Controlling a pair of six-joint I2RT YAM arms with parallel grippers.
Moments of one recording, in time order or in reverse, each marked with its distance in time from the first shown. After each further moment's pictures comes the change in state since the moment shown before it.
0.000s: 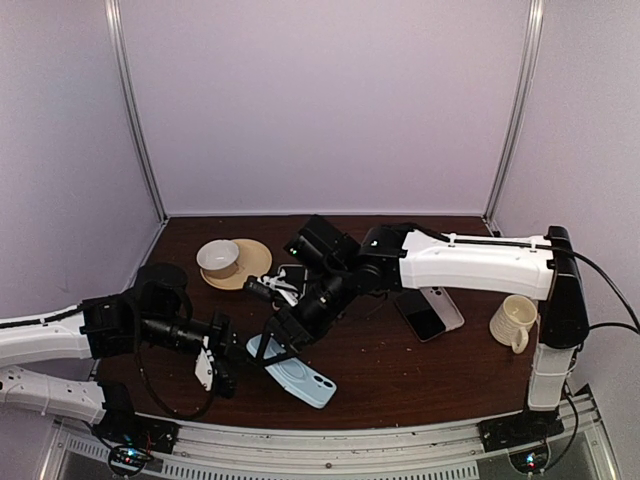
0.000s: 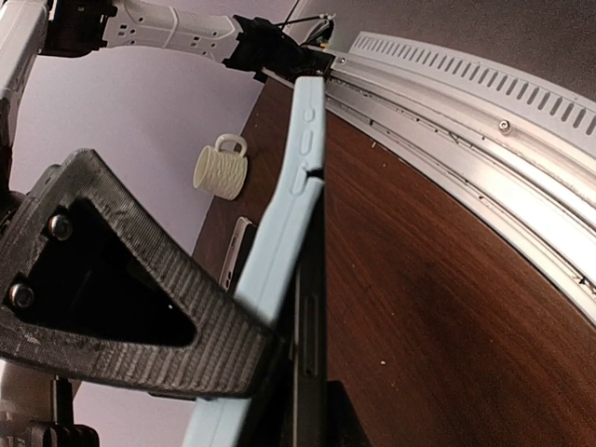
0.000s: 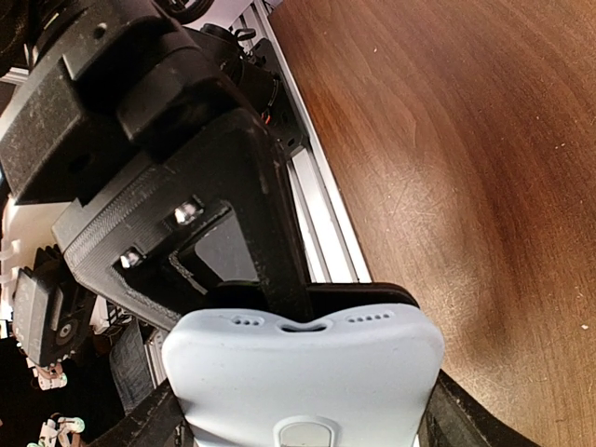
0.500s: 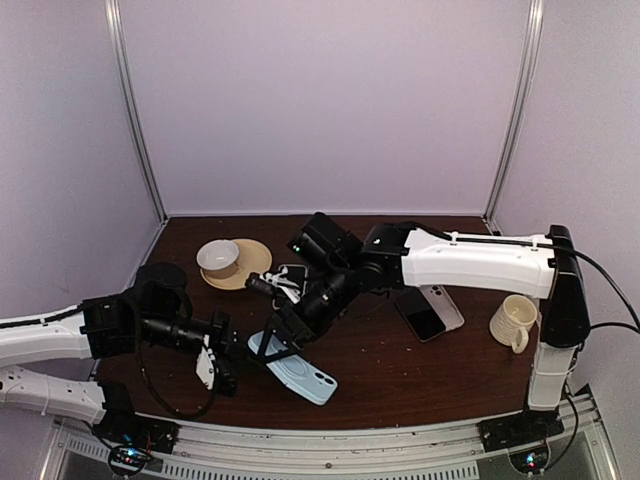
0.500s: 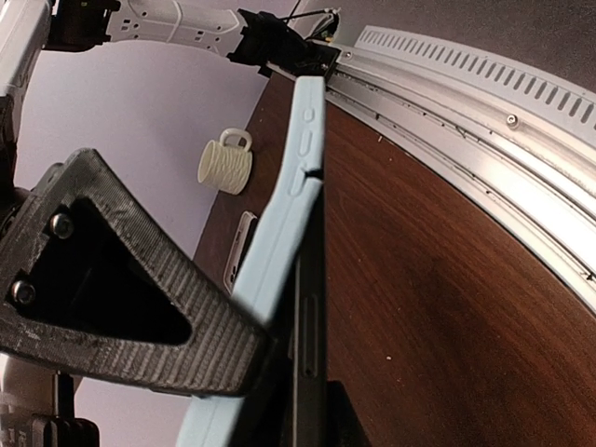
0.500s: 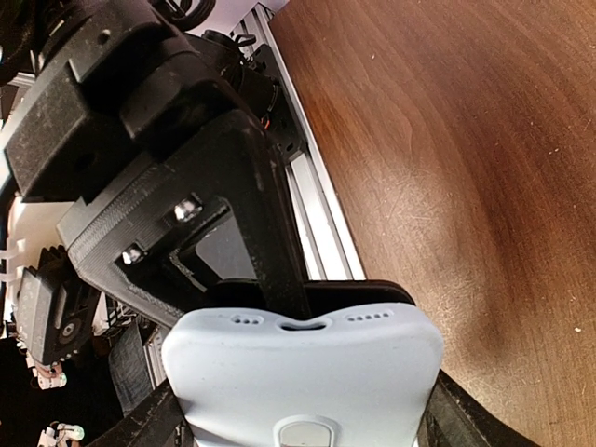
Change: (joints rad) left arm 0.000 0.000 0.000 0.008 -0.016 0.000; right arm -0.017 -0.006 -0.008 0.006 -0.004 -0.009
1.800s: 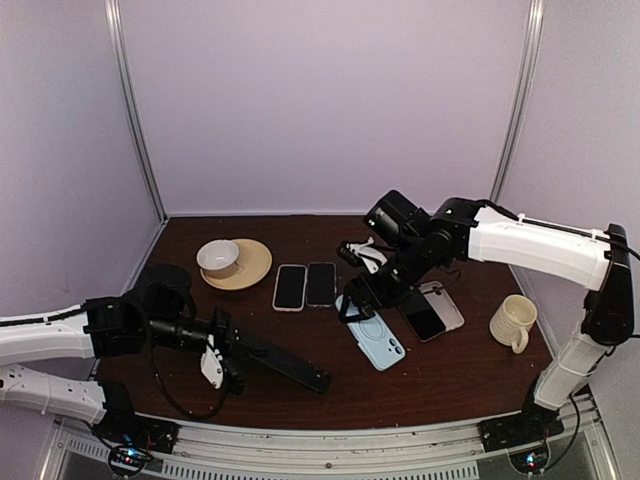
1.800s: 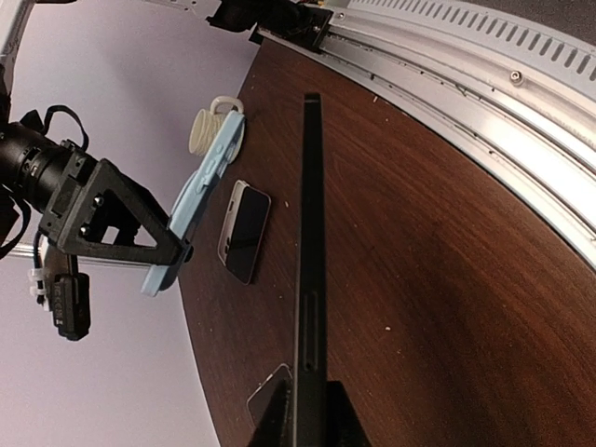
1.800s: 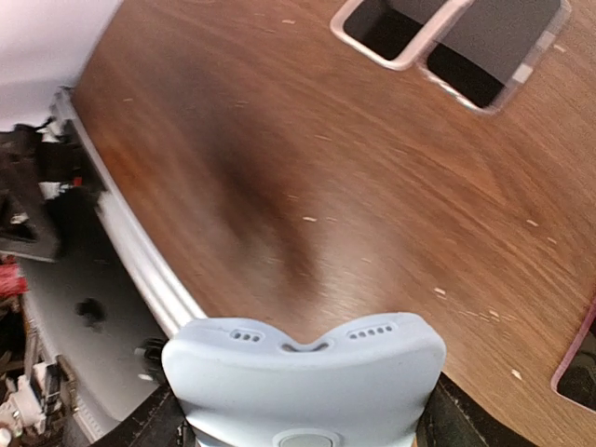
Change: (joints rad) left arm -0.002 0.022 0.000 -0.004 -0.091 0.012; right arm -0.204 -0.268 -0.227 -0.188 0.344 -0.012
